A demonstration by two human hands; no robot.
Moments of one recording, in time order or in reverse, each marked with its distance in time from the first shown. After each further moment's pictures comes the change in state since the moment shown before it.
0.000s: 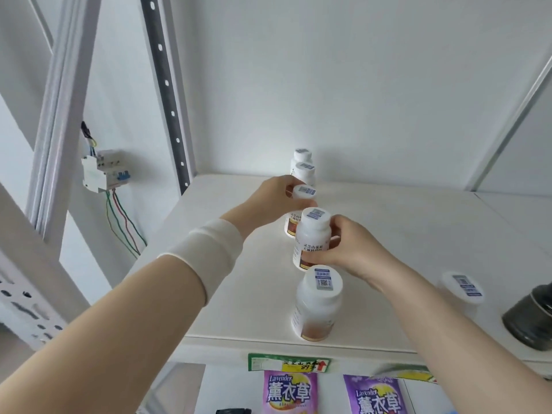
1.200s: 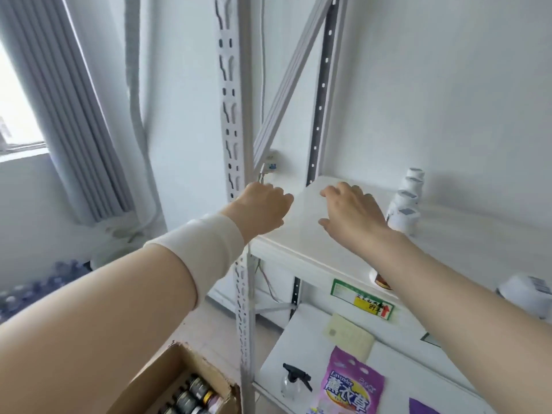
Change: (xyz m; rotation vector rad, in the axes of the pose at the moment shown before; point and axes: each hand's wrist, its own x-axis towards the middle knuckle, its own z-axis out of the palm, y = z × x) left_hand -0.228 0.015 -0.083 1.408 0.066 -0.242; right_hand -0.088 -0.106 0.066 -0.936 0.001 -0.690
